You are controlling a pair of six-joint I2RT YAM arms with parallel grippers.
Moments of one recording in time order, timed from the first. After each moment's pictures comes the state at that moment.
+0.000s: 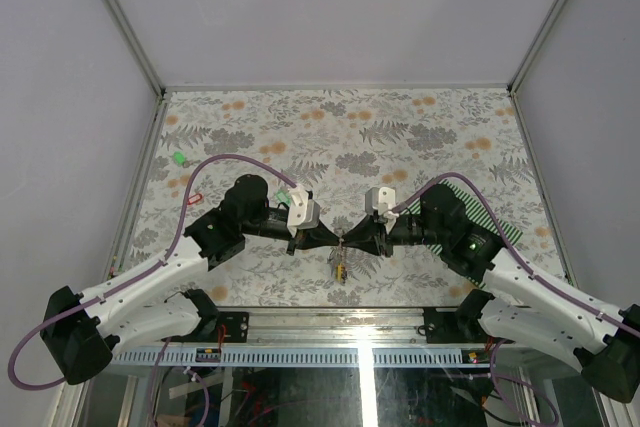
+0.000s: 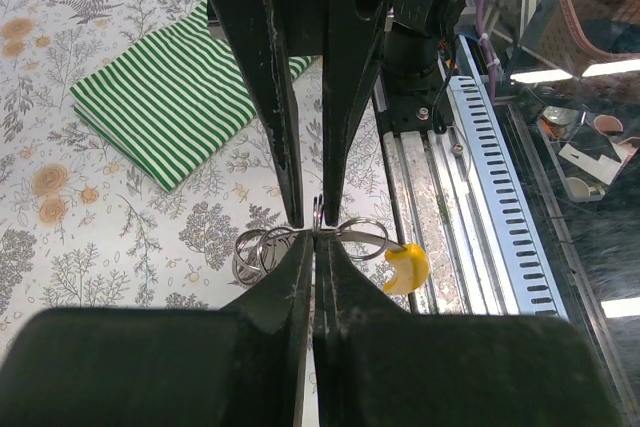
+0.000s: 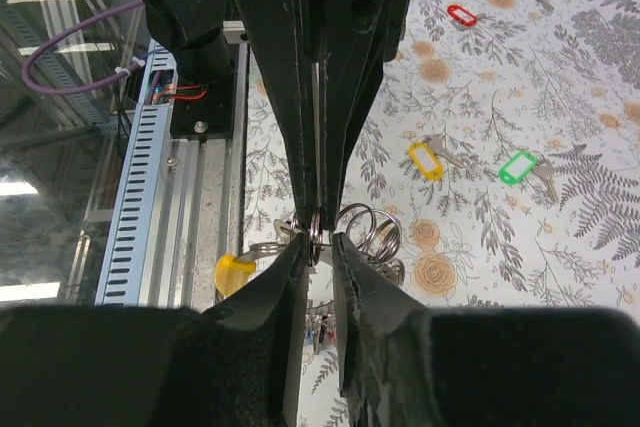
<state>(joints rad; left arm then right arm) -0.79 0.99 0.71 0.01 0.86 0.25 0.82 0.86 0.65 -0.04 -0.68 -0.15</state>
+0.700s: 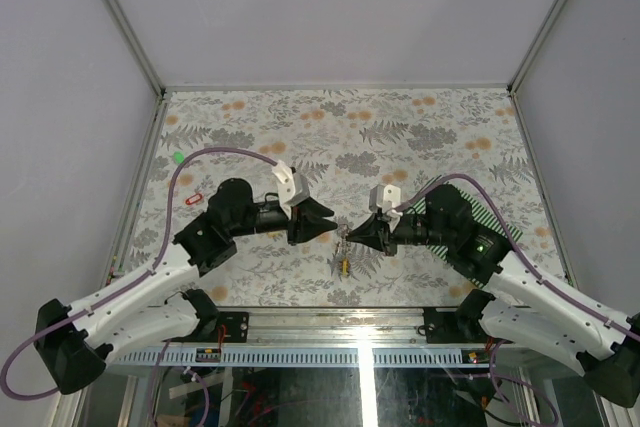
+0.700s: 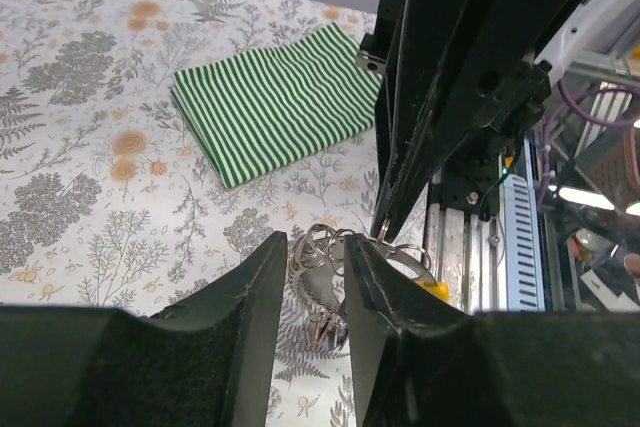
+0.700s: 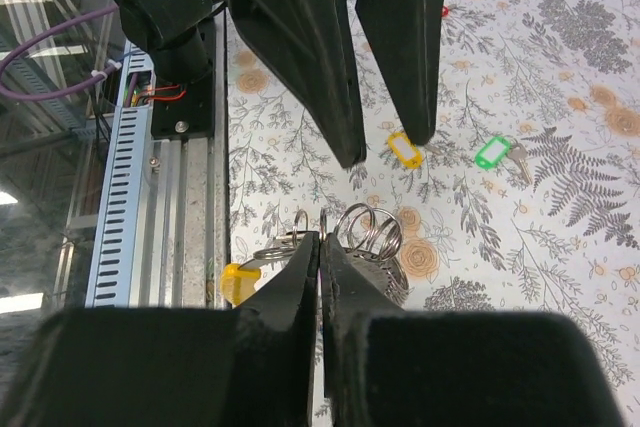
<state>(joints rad) -0.80 0.92 0.70 0.10 0.59 -0.04 0.82 0.82 0.68 -0.10 -0.62 -0.15</state>
